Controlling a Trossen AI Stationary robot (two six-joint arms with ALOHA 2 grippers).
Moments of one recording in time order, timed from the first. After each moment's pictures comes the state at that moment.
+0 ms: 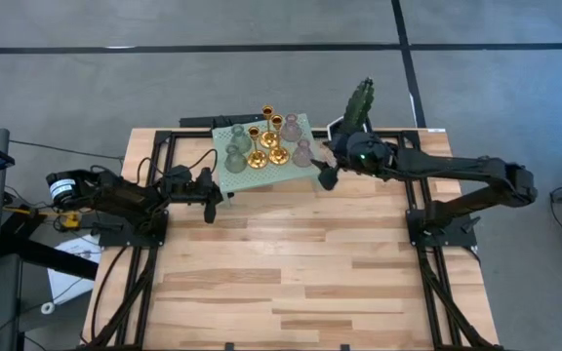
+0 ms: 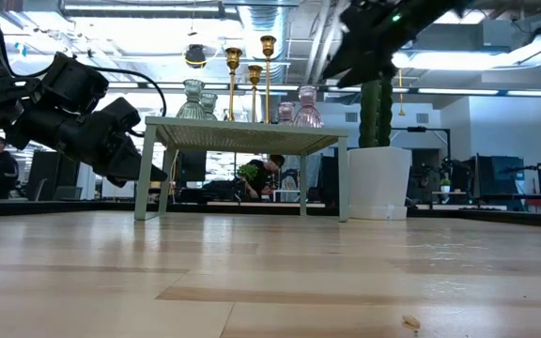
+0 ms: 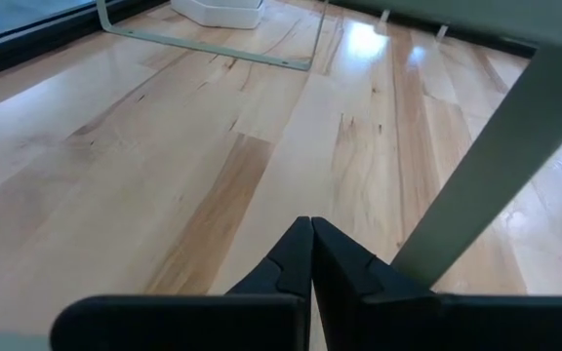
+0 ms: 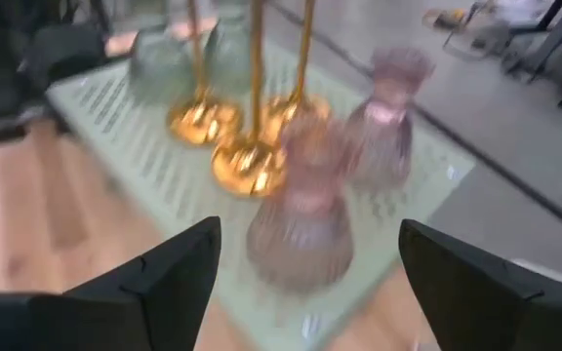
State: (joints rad) left arm 0.52 1.14 0.01 0.92 0.35 0.00; right arm -0.23 1.25 0.98 -0.24 0.31 0.10
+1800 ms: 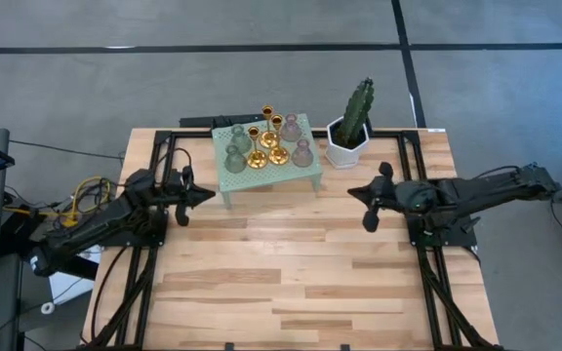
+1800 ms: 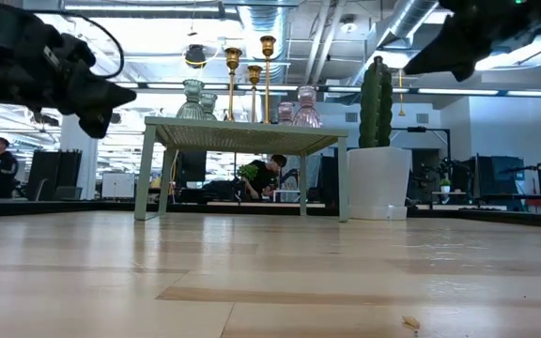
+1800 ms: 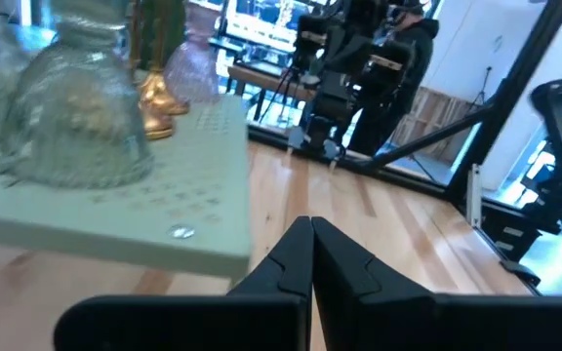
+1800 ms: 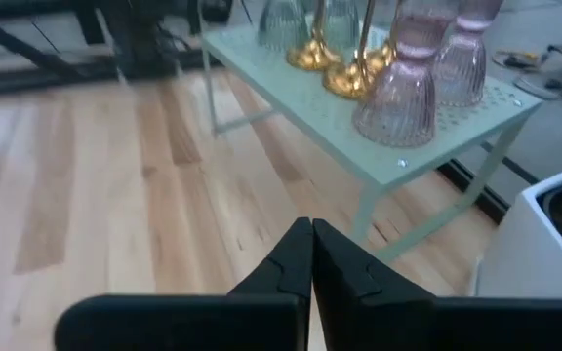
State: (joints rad) left arm 0.56 0.01 0.01 0.13 0.51 -0.22; right arm 0.19 0.73 0.57 -0.30 0.52 0.20
